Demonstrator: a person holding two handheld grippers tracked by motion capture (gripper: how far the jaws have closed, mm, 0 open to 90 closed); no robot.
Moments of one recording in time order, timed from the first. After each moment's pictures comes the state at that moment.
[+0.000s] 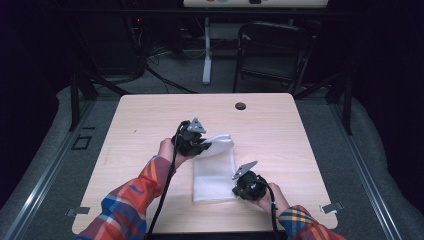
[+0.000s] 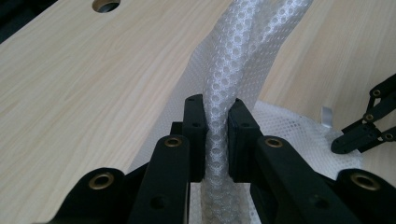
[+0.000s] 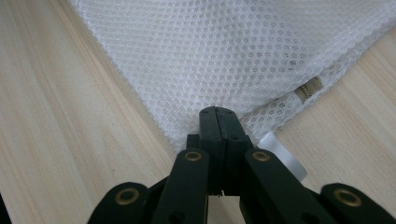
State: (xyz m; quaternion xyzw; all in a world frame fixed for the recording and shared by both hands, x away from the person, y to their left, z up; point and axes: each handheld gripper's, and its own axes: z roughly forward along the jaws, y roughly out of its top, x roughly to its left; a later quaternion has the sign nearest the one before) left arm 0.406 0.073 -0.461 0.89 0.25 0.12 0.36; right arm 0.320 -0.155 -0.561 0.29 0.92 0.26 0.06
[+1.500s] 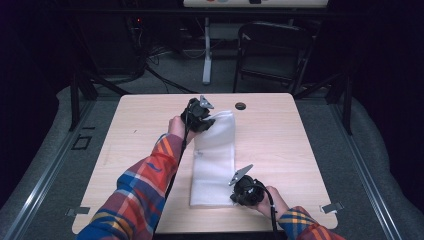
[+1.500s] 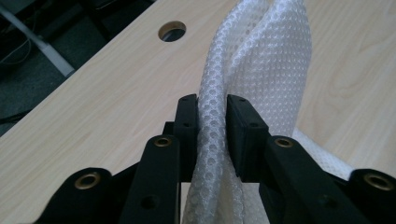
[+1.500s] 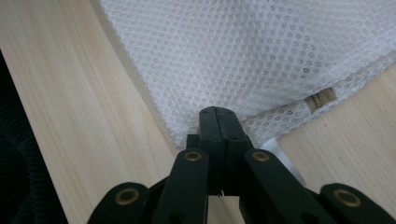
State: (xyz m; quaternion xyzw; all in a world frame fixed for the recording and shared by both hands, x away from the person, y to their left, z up) left arm 0.472 0.049 -0.446 0.87 0.29 0.20 0.33; right arm 0.307 -0.146 -0.557 0.27 0.93 0.24 0.03
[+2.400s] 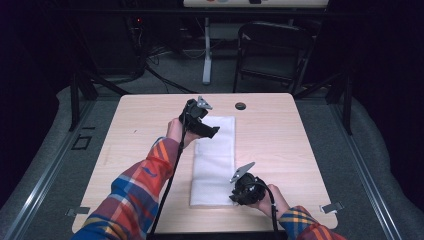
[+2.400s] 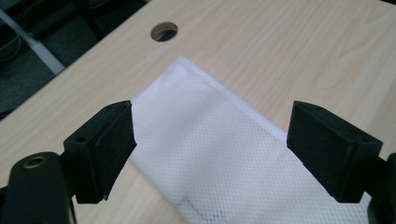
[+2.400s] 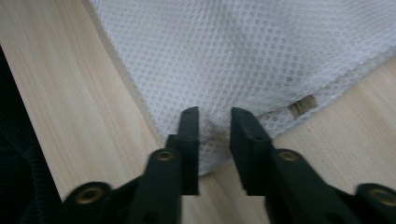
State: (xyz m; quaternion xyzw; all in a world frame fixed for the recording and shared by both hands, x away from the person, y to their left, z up) left arm 0.452 0.055 -0.445 0.88 0.29 0.17 0.35; right arm 0.311 -0.149 -0.548 0.27 0.93 0.25 0.03
